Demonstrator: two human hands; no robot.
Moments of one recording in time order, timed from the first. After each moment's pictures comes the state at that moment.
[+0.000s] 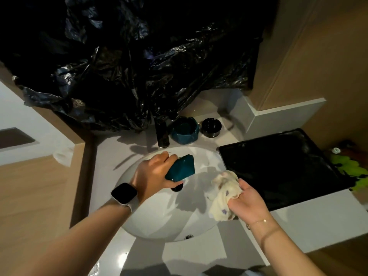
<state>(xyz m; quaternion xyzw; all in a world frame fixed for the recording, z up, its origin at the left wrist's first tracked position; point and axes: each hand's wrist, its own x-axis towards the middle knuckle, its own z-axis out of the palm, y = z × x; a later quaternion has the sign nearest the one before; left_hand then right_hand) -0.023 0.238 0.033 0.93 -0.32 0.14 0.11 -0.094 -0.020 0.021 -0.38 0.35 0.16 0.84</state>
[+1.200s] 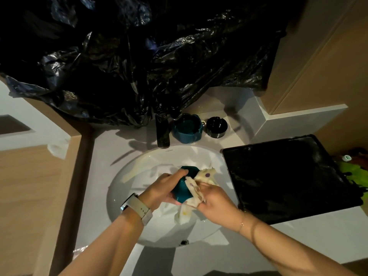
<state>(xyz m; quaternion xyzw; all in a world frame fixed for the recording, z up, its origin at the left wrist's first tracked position) -0.023 0.192 0.024 0.70 0.22 -0.37 0.58 -0.062 0.019 -0.004 -0.89 -0.21 0.13 0.39</state>
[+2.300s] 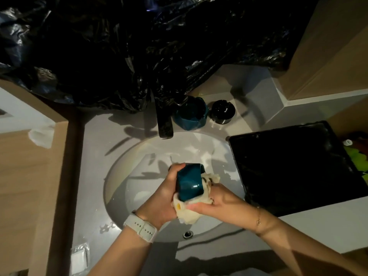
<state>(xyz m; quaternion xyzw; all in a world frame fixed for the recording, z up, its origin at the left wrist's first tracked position) -0.043 0.190 0.009 0.37 0.27 -0.37 0.81 -0.061 0.029 0.032 -0.71 -0.11 0.36 0.60</state>
